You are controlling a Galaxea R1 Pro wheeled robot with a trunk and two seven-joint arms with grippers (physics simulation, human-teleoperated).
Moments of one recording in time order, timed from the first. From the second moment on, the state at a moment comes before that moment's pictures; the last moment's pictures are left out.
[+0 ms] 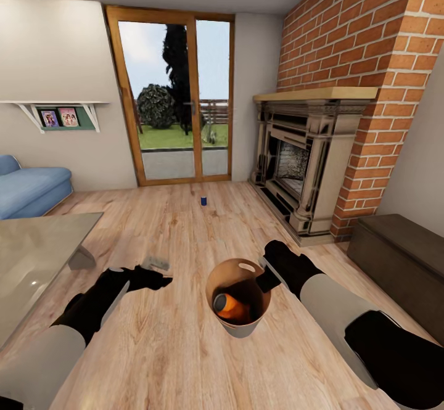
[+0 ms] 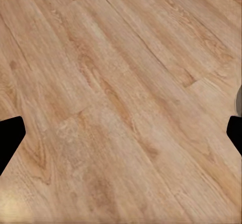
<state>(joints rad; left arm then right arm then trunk) -0.74 0.19 -0.26 -0.79 0.04 0.50 -0.38 -1.05 0.07 0.52 -0.41 0.02 1.05 0.22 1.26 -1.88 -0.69</state>
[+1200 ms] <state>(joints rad) -0.69 0.18 -0.25 -0.66 0.05 0.27 -0.37 -1.04 0.06 0.51 -0.42 0.01 1.05 0.22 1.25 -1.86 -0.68</state>
